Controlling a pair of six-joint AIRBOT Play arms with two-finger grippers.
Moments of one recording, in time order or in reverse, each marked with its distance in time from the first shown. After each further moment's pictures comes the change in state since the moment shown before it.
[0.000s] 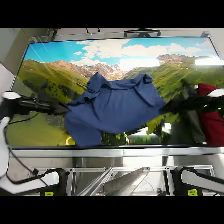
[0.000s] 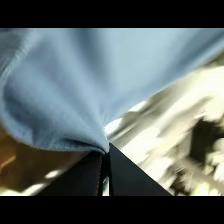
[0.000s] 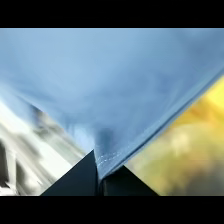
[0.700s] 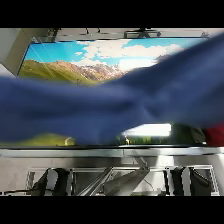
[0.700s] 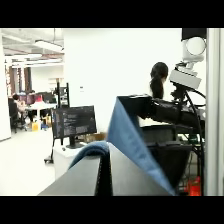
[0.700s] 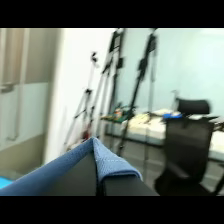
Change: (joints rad) left arm 0.526 0.528 0.435 -1.364 -0.190 0.088; right arm -0.346 0.797 0.554 0.336 -0.418 -0.075
